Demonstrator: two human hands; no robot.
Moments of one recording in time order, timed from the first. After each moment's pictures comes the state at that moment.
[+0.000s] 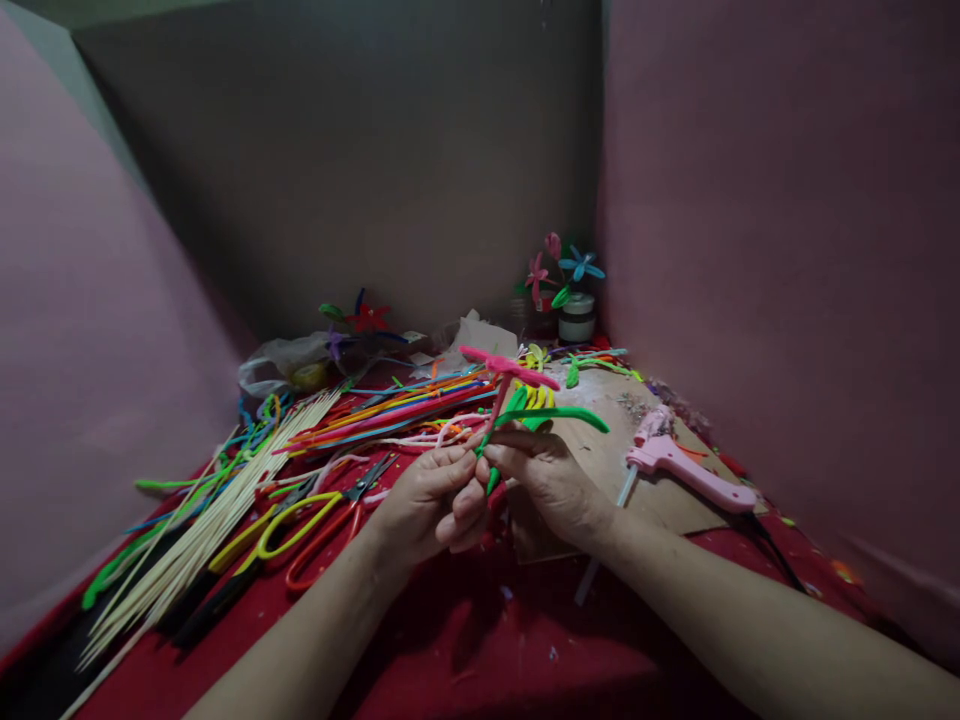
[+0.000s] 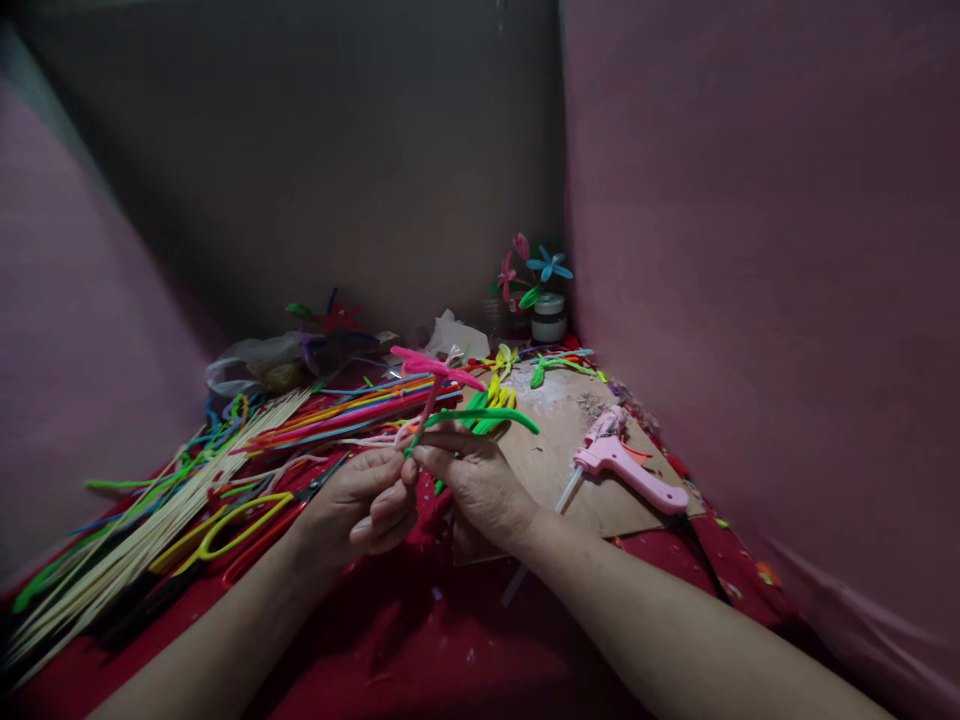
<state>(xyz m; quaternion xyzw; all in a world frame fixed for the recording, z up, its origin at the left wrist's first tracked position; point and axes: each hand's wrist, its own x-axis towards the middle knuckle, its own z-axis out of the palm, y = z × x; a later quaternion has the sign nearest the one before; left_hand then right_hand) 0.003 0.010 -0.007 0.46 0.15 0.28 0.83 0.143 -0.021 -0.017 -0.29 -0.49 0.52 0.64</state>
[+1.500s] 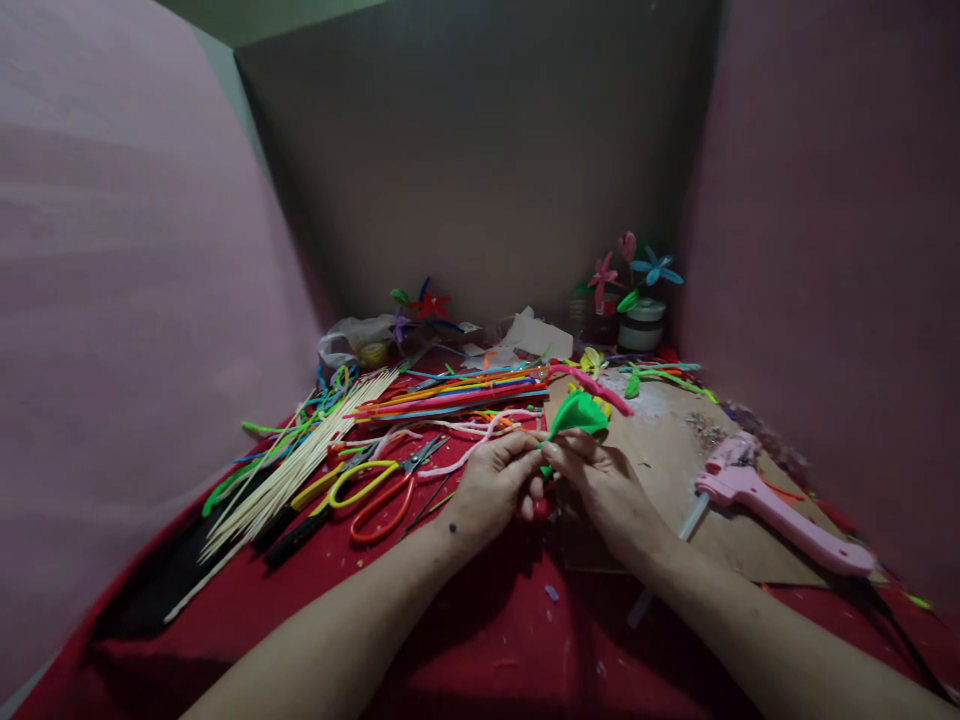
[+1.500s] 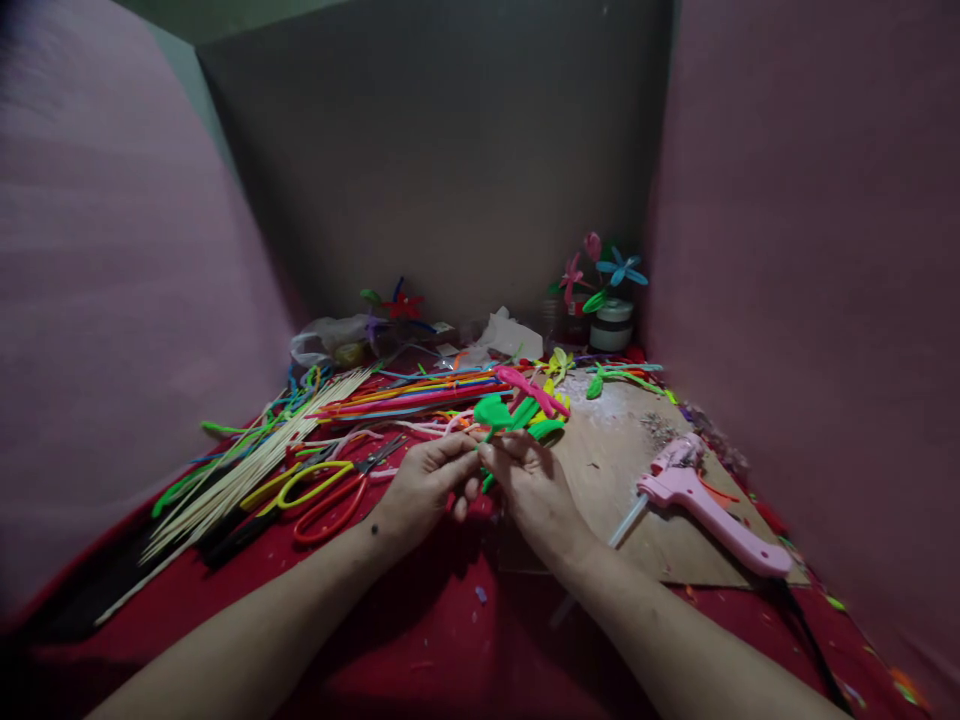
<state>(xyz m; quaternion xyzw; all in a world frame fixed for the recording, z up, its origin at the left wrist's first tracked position) 0.013 0.003 -0.015 0.63 0.37 0.37 0.58 0.141 -0.026 -0.018 -0.40 -0.49 0.52 0.57</state>
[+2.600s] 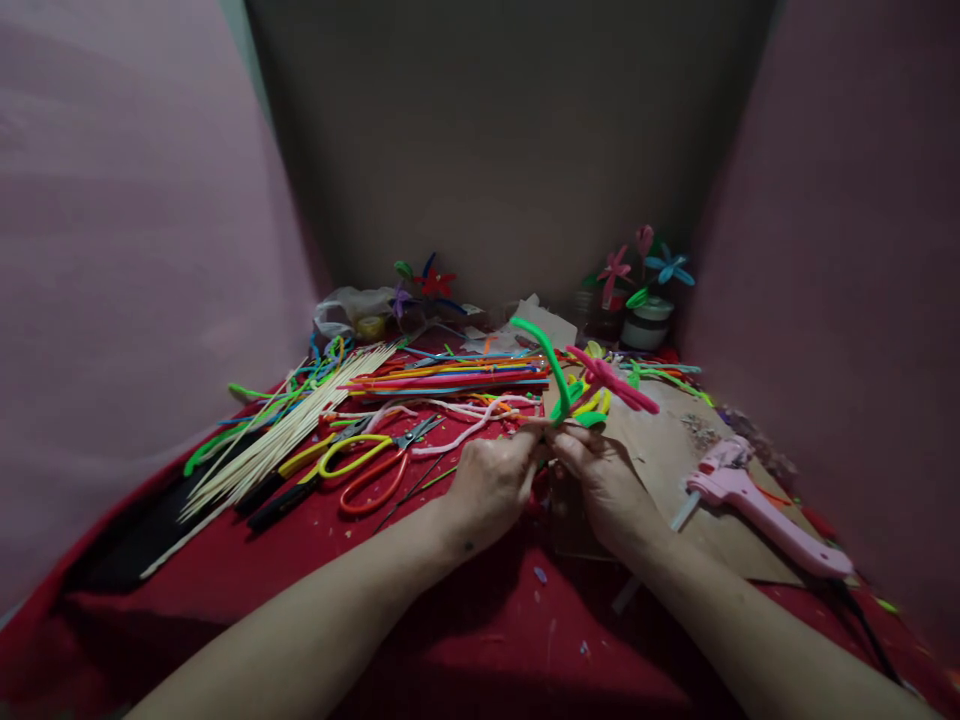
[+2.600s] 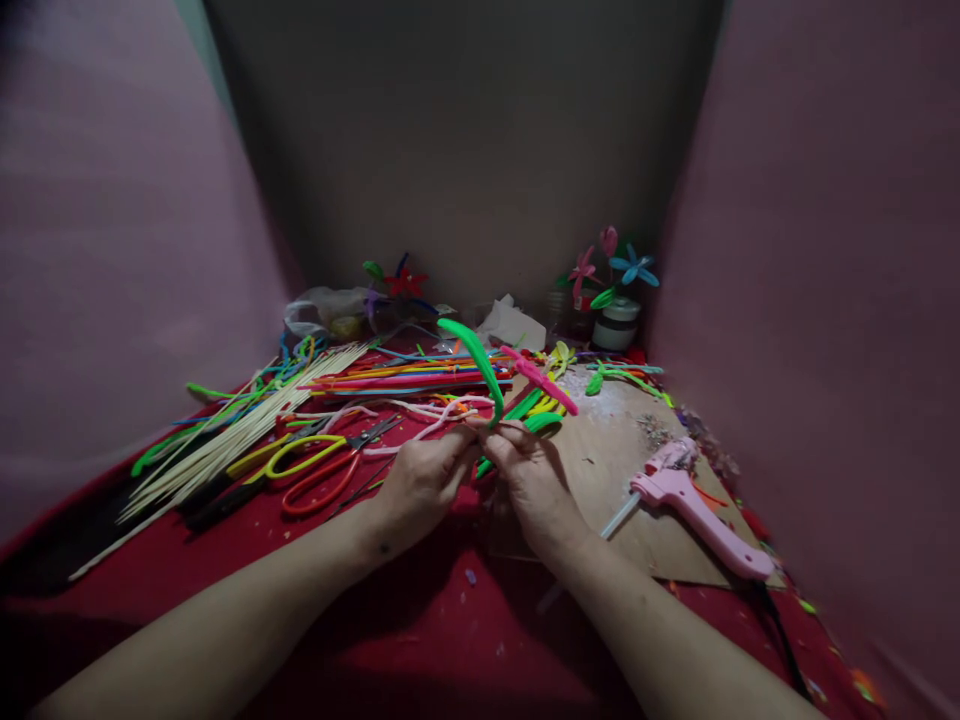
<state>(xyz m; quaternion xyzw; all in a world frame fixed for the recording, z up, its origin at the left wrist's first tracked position) 0.009 -0.001 -0.020 0.85 0.41 0.32 0.10 0.140 -0.024 -0.022 -0.41 -0.46 0.50 0.61</state>
